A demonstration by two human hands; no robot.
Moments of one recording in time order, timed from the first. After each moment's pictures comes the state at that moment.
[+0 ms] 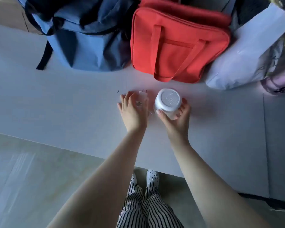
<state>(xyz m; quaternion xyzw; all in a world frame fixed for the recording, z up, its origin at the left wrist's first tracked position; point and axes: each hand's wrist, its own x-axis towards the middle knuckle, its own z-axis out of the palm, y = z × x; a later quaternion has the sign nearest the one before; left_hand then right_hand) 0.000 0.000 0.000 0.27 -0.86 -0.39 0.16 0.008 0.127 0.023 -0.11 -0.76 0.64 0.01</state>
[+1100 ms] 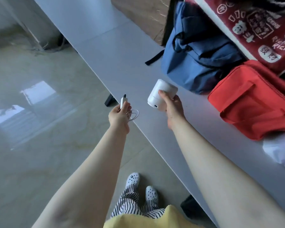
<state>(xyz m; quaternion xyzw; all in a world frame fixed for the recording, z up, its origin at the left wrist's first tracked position) 0.187 -0.135 0.097 0.56 -0.28 -0.70 0.35 0.052 -0.053 0.132 0.06 -0.67 0.62 -0.40</state>
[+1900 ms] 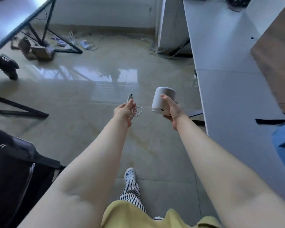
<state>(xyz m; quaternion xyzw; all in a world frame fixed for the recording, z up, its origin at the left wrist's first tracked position) 0.485 -0.230 0.142 0.59 -0.06 -0.58 0.56 0.313 -0.242 0.166 0.30 -0.61 0.38 -0.62</state>
